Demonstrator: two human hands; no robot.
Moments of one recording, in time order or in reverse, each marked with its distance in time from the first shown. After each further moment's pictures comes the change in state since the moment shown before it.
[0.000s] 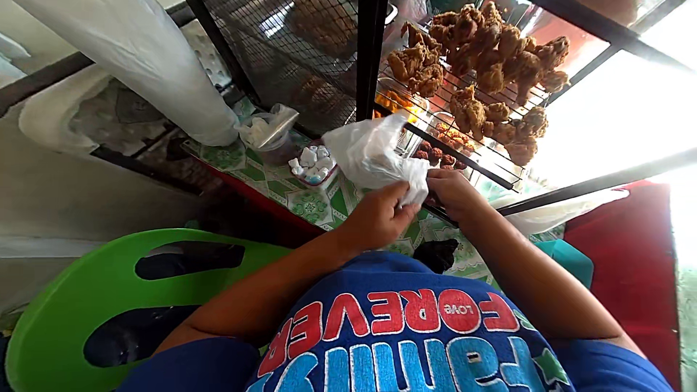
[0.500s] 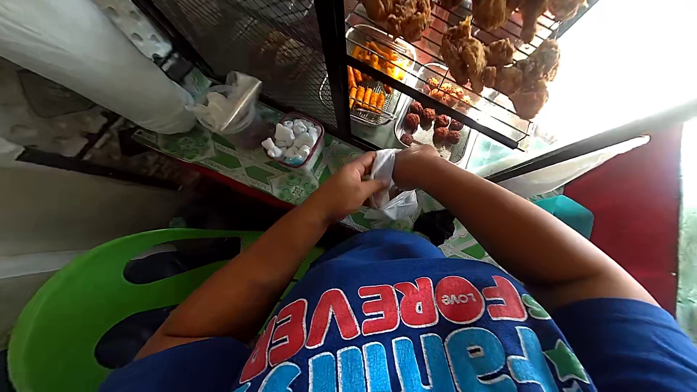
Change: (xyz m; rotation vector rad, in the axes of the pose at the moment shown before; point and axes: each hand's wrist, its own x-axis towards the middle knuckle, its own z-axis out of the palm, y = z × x) left_hand 0.010 -0.028 -0.021 -0.531 -0.228 -0.626; right_hand 0.025 -0.030 0.061 -1.518 -0.346 0.150
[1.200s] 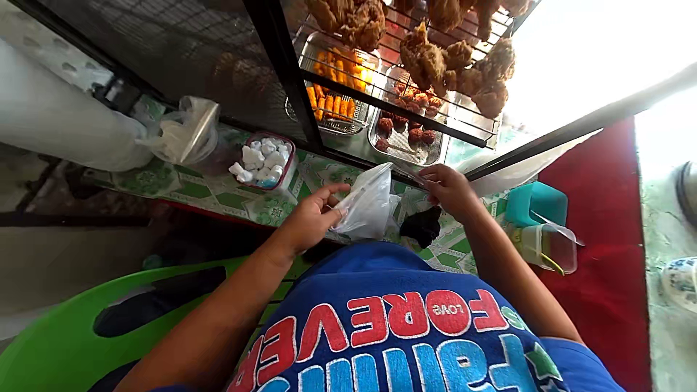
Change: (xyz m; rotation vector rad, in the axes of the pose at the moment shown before) left_hand 0.001 -0.043 -0.025 0.249 0.076 -0.034; right_hand -0.017 0.107 0.125 1.290 0.568 0.005
